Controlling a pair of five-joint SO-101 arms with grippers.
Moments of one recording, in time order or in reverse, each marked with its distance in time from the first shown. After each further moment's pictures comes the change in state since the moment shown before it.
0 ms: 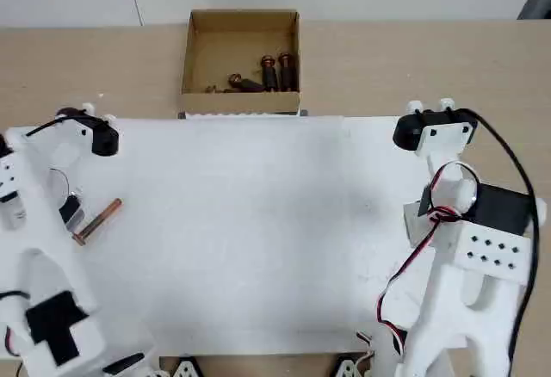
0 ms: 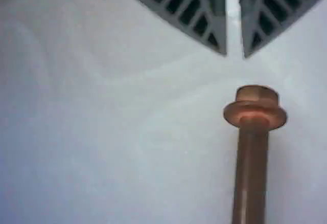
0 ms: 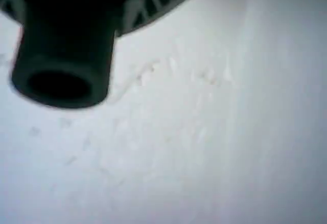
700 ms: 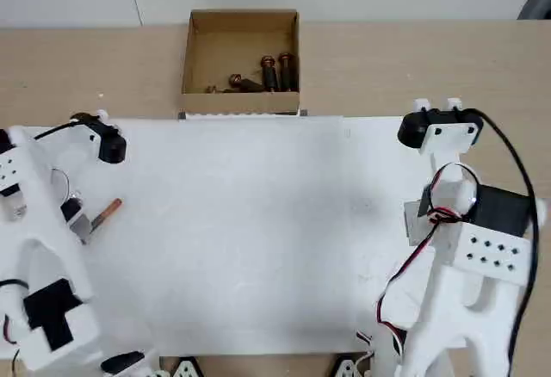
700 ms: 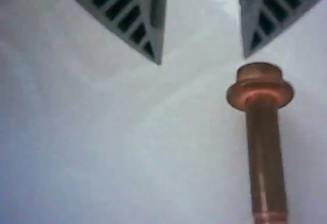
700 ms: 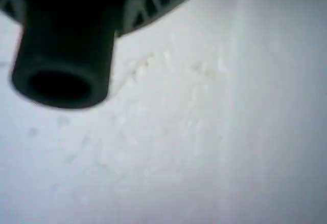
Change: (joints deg) left arm 0.1 4.3 -1.1 0.0 -7.0; right arm 0.0 -0.3 0.0 0.0 -3.3
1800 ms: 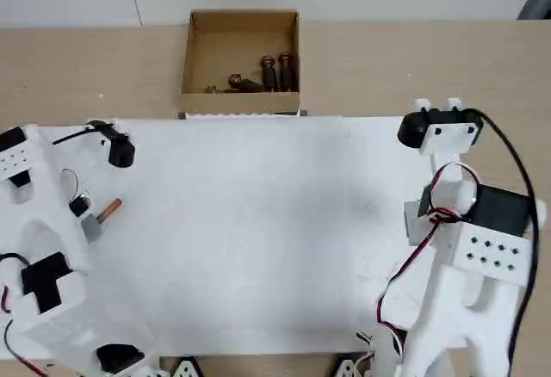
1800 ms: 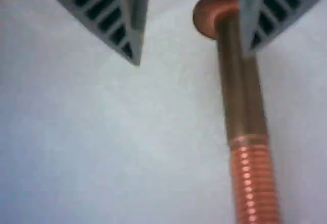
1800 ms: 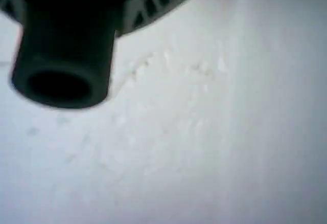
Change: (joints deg) left arm 1.0 10.4 -2.3 -4.9 -2.5; right arm 0.0 -0.1 0.0 0.0 0.0
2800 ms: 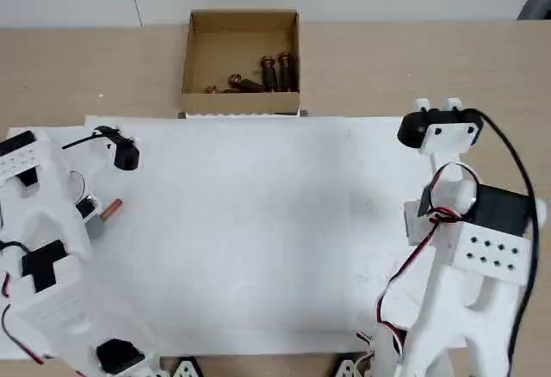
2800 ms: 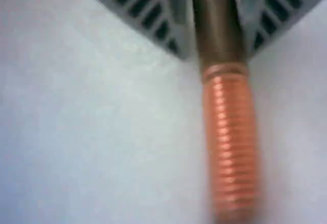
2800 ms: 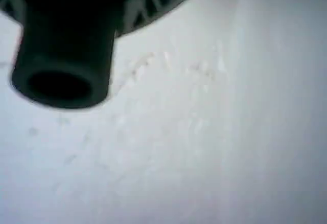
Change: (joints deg) left arm 0.7 9.1 -1.2 -4.0 -0.1; right arm 0.0 0.0 0.0 0.0 0.0
